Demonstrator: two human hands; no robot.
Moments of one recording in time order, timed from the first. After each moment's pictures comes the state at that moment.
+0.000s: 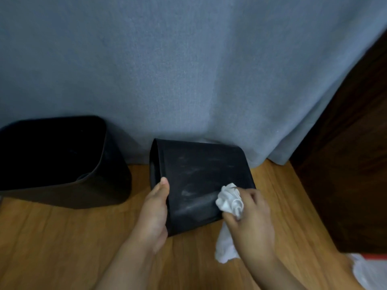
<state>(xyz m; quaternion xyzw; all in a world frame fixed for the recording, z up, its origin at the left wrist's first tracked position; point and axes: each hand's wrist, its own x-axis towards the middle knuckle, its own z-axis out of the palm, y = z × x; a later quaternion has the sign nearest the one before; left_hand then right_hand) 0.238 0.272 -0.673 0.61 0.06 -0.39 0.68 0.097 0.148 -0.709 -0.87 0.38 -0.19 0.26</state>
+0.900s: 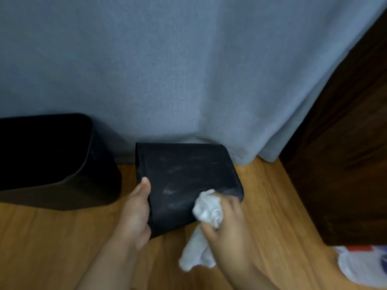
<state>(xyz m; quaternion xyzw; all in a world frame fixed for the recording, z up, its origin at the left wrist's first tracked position) 0.246 0.279 -0.680 0.60 0.09 -0.39 0.69 0.097 0.167 -0.724 -0.86 0.34 -0.14 0.35</state>
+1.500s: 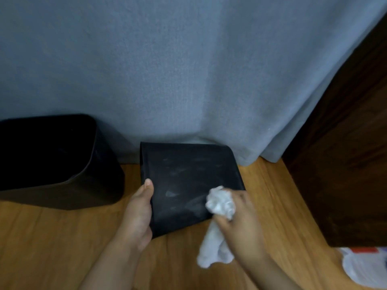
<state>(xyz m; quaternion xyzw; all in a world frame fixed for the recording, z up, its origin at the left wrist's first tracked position) 0.247 0.283 -0.687 0.61 0.10 -0.39 0.68 0.094 0.140 -0.736 -0.85 0.33 -0.16 0.37</state>
